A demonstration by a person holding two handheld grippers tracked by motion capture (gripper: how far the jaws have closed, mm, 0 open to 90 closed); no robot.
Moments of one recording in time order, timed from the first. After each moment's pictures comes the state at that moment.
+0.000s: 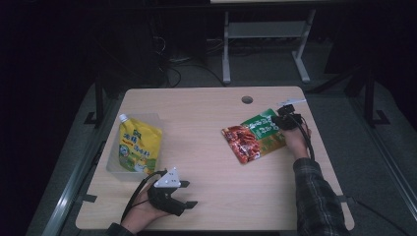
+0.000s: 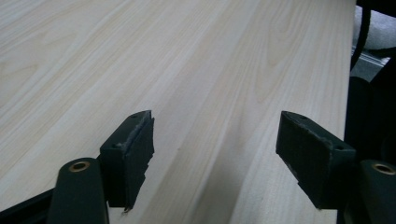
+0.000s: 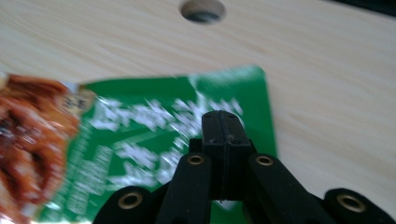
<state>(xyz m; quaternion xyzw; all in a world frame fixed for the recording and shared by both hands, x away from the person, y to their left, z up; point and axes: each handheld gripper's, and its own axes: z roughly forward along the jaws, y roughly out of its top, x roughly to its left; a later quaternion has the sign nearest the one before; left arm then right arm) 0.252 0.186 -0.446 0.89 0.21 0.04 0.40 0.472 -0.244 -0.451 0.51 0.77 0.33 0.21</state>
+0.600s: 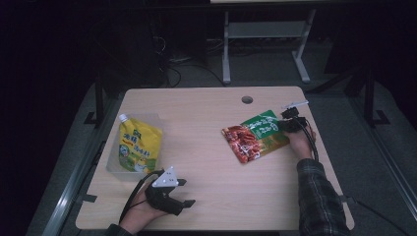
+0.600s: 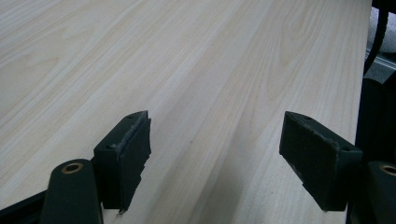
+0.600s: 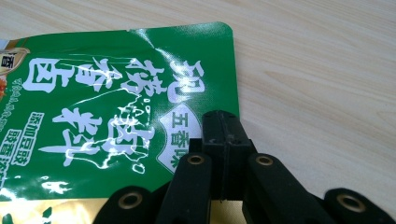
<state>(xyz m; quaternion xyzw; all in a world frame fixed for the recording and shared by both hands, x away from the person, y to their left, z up) 0.251 0.191 -0.444 0.89 0.22 0.05 0.40 0.477 -0.258 -0.469 0.53 0.77 0.29 0.20</state>
